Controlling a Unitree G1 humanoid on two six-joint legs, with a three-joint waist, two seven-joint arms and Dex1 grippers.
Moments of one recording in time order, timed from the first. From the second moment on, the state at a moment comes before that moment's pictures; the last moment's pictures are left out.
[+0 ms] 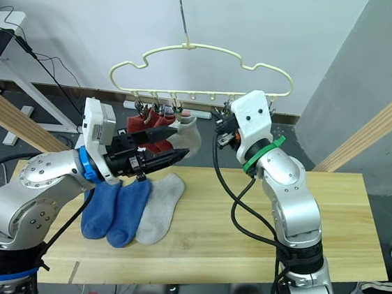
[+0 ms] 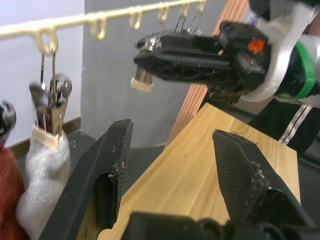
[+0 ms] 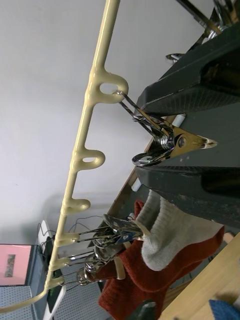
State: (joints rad) left arm -0.29 0.62 0.10 -0.53 -0.66 0.60 -0.66; right arm -0.61 -0.14 0.14 -0.44 0.08 0.72 0.34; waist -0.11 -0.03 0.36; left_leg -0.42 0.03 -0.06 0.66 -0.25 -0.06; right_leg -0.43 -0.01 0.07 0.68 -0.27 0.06
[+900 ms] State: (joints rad) left arm -0.19 0.55 0.08 -0.52 -0.56 0.53 -0.62; right arm -0.61 -0.11 0.11 -0.44 0.15 0.75 0.28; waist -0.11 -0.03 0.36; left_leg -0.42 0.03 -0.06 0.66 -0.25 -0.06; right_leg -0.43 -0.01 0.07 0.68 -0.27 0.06
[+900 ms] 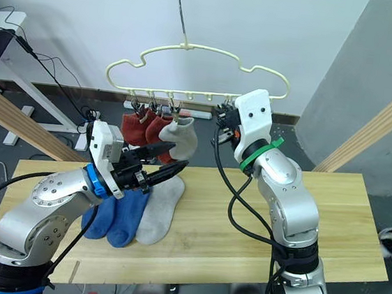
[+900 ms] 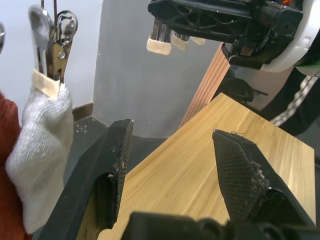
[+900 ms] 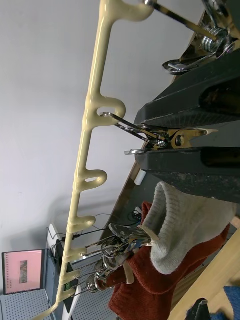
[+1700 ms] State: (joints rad) left arm -0.16 0.54 0.07 -0.50 -0.52 0.49 -0.62; right arm -0.61 -0.13 0.14 -0.44 0.14 0.73 0.29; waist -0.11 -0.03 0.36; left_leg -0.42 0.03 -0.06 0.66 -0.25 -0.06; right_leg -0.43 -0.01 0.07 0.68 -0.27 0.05
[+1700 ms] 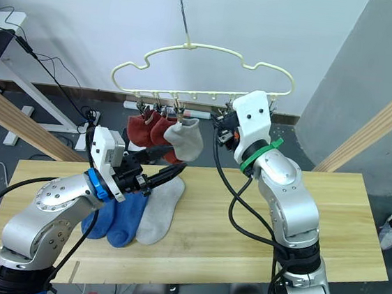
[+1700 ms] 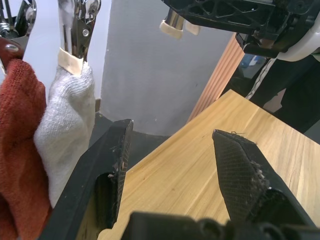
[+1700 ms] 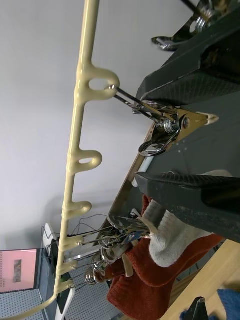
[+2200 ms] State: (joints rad) left arm -0.16 0.54 0.06 -0.50 -0.51 0.49 -0.62; right arm -0.61 -0.11 0.14 -0.43 0.14 0.70 0.28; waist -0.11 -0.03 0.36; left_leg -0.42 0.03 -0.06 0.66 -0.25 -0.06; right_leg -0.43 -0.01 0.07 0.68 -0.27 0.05
